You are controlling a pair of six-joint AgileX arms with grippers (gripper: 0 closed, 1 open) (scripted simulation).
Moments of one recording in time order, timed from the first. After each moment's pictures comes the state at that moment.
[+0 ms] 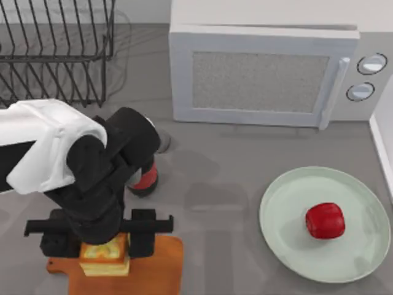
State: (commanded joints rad) left arm -0.66 1.57 0.91 -0.90 -0.01 -0.64; right arm 0.00 0.00 0.00 0.00 0.00 0.00
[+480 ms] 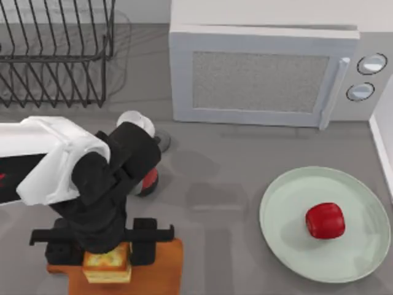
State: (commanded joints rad) left arm -0.66 1.60 0.84 -0.80 -0.01 -0.64; right arm 0.00 0.00 0.00 0.00 0.00 0.00
